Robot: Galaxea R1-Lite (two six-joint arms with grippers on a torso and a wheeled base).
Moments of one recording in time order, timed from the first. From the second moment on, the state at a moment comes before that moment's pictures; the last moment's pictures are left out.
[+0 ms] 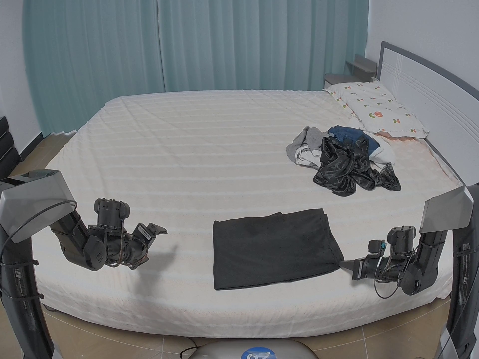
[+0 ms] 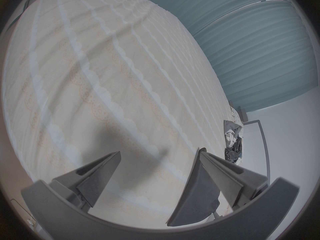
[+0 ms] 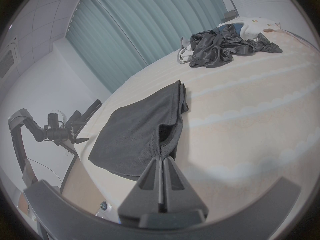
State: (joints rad) left arm -0.12 2.23 -0.78 -0.71 -0.18 -1.01; right arm 0.05 2.44 -0.50 -1.31 0.48 0.13
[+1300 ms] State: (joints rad) left arm -0.12 2.24 -0.77 -0.76 -0.16 -1.01; right arm 0.12 2.59 -1.01 -1.26 0.41 0.57
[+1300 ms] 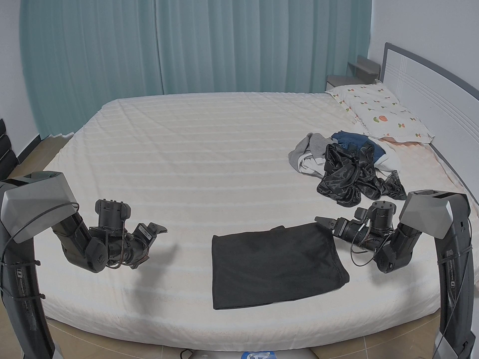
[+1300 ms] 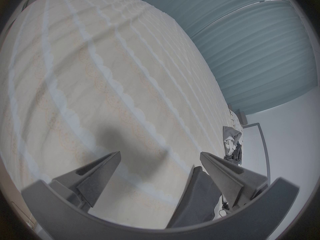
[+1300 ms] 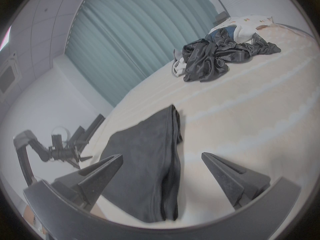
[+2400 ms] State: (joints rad) left arm -0.12 2.24 -0.77 -0.76 -0.16 -1.01; right arm 0.08 2.58 -0.99 -1.29 0.42 0.64
